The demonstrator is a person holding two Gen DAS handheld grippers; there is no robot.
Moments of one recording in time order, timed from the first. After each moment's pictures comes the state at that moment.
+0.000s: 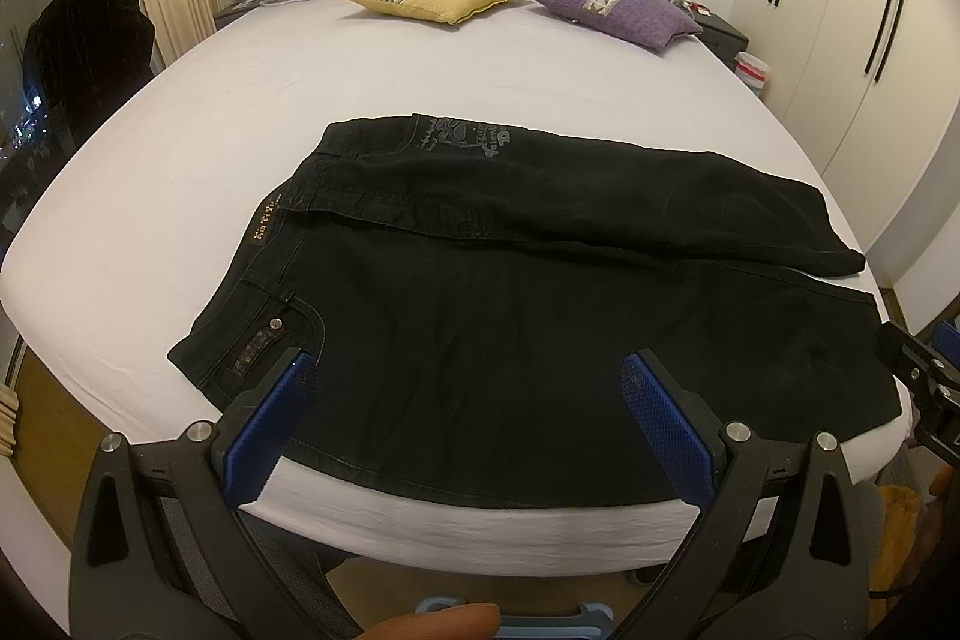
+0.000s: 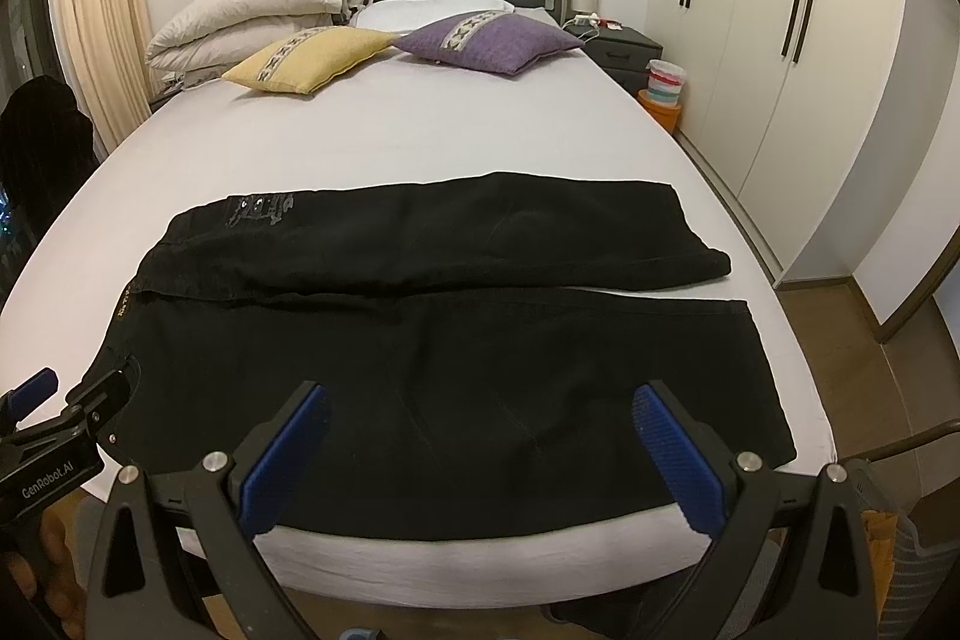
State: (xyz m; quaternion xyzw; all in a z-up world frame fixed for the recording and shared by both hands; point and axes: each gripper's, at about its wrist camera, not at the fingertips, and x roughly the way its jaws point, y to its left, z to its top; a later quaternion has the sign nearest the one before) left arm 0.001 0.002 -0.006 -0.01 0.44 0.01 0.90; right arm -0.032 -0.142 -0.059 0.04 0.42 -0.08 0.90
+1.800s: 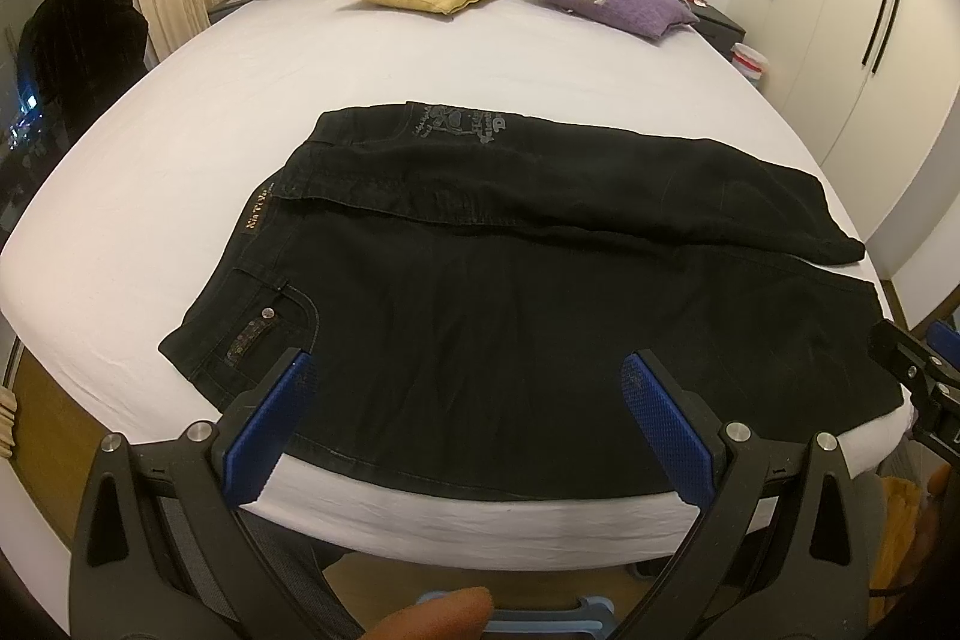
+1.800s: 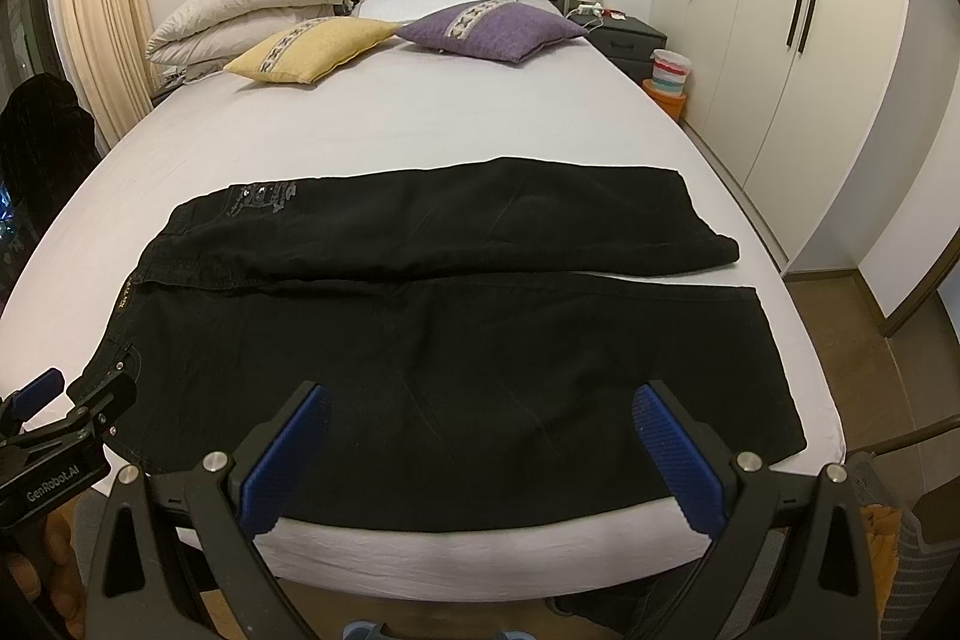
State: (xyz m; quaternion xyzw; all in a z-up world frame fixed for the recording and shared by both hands) left arm -0.006 -0.003 -0.013 -0.01 0.44 0.01 0.90; right arm -0.037 -0.136 -0.065 0.04 0.43 -0.08 0.90
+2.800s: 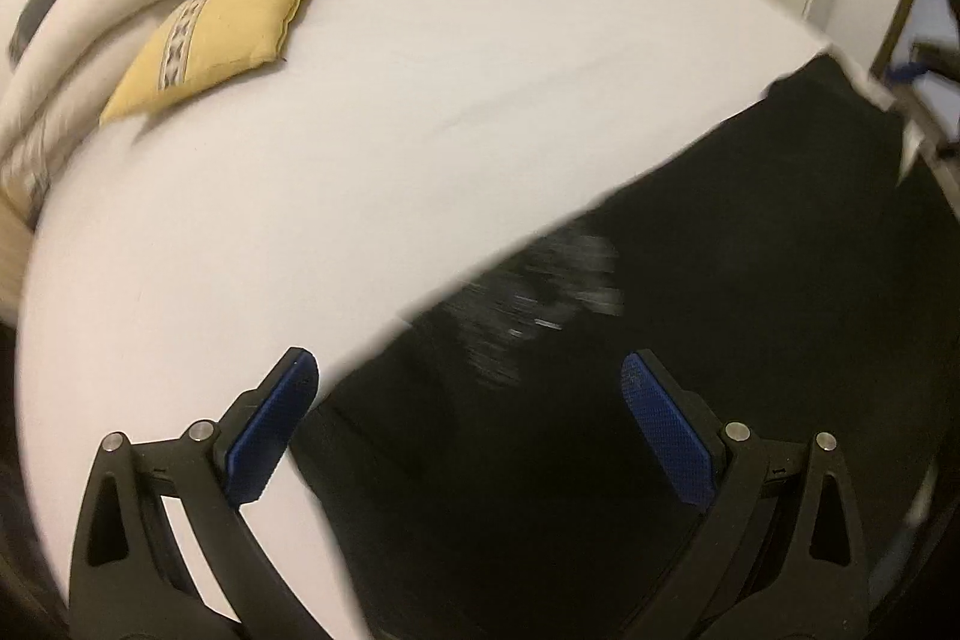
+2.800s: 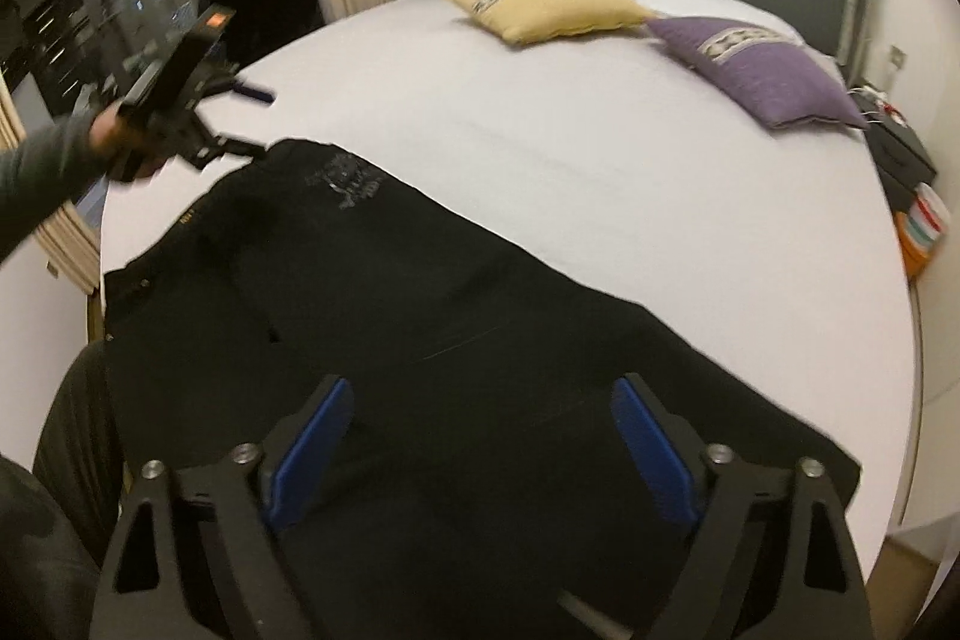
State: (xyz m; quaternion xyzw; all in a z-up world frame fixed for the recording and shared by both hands) left arm 0.348 0.066 -0.058 0.25 0.49 -0.22 0.81; right arm 0.192 -0.221 -0.102 -0.08 0.46 0.27 0.84
